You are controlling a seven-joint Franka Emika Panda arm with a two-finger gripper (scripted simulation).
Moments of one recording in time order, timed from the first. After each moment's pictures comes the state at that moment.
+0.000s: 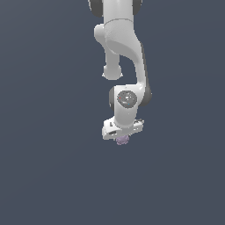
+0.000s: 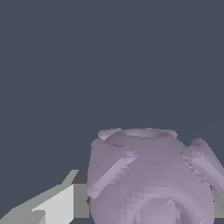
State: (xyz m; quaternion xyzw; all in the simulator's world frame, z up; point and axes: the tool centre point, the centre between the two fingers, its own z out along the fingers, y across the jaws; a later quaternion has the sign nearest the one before) arm 0.024 0.050 0.049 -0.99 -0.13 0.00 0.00
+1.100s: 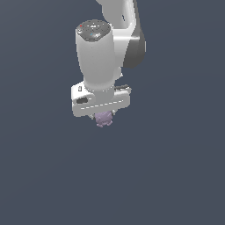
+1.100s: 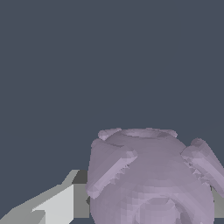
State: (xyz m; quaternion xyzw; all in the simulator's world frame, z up) arm 0.029 -0.037 0.246 -0.99 -0.13 0.00 0.00
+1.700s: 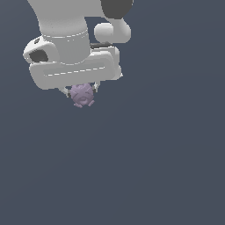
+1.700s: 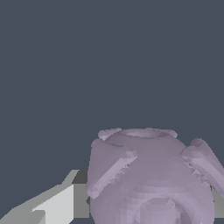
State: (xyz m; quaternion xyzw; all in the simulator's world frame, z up) arm 0.035 -0.093 0.371 -0.99 -0.13 0.00 0.00
